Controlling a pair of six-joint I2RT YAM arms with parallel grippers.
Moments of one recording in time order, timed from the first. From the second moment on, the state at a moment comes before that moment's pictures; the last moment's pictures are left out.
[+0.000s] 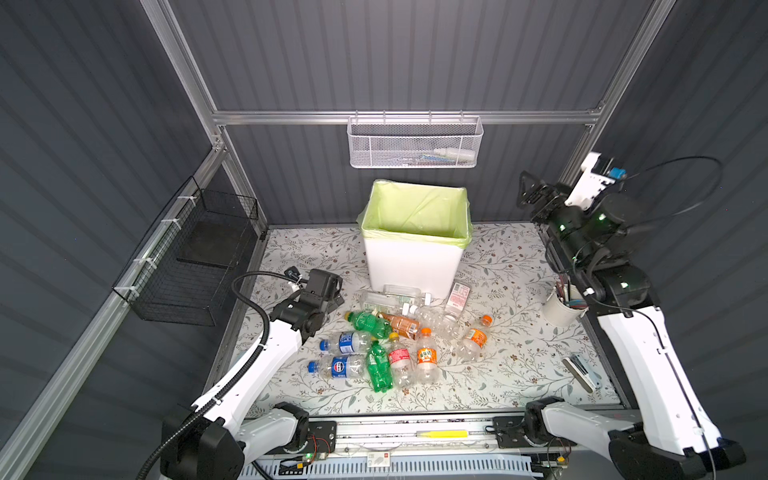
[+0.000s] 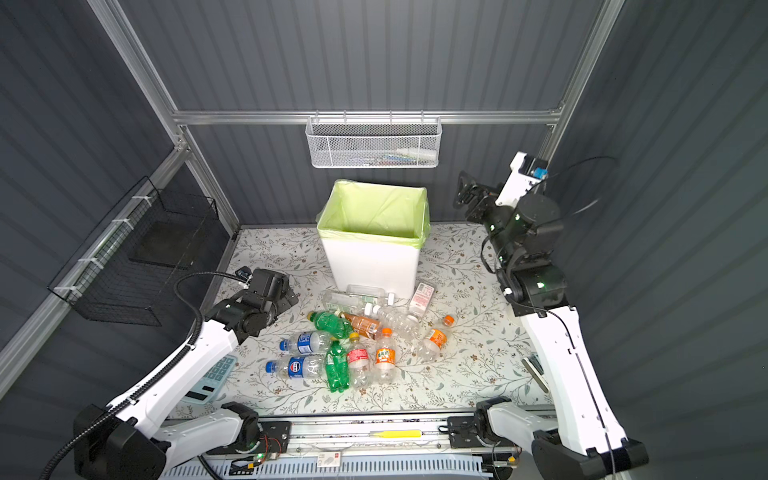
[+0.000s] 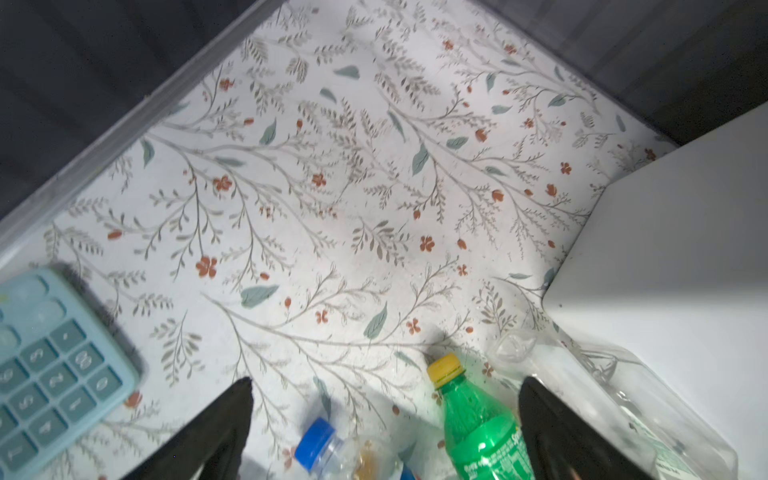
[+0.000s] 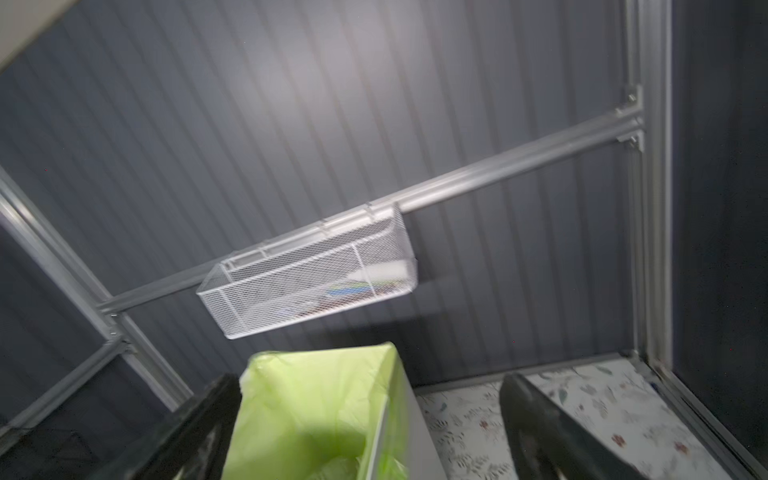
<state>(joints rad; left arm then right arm) -0.43 1.14 0.93 -0.79 -0.46 -0.93 0.19 1.14 1.43 -0.30 0.10 0.40</state>
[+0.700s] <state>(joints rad) -0.44 1.15 0.92 -0.96 -0.44 -1.14 0.34 1.13 0.73 -0.56 -0.12 0.79</state>
